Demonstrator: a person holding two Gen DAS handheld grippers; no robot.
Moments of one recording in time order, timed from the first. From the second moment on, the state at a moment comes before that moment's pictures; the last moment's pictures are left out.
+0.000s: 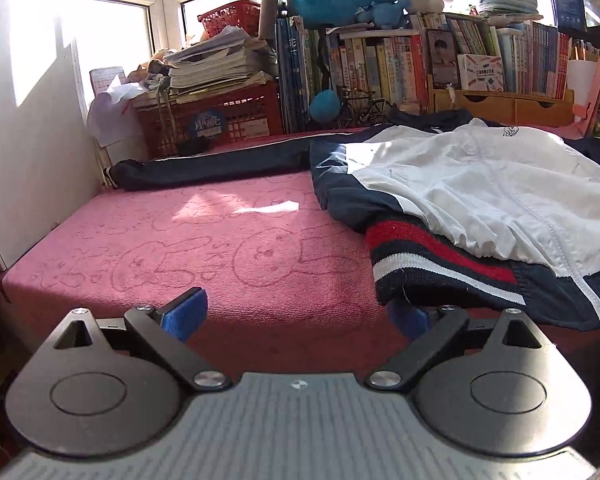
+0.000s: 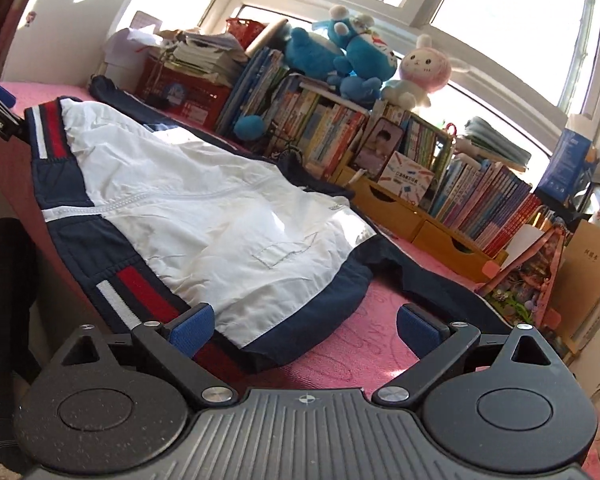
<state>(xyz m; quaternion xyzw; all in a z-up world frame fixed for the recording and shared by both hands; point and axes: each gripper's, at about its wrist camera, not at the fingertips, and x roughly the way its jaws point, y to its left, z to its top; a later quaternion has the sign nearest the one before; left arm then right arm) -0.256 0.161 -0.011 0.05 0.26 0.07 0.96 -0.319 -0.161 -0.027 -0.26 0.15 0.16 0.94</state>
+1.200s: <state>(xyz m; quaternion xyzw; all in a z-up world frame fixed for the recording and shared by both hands) -0.231 0.160 -0.013 0.04 0.36 0.12 0.92 -0.305 -0.142 -0.015 -0.21 0.11 0.15 0.96</state>
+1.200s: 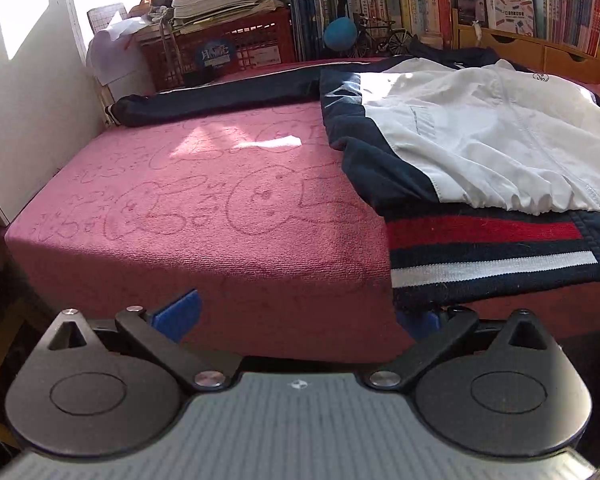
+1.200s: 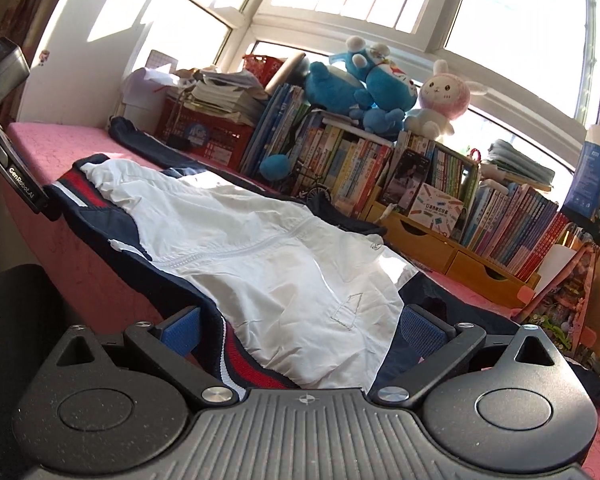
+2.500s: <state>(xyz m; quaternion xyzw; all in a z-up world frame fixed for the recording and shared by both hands) -0.261 0.159 0.045 0.09 0.16 0.15 0.97 -0.313 -0.151 -0.042 -0.33 0.11 0.07 0.93</state>
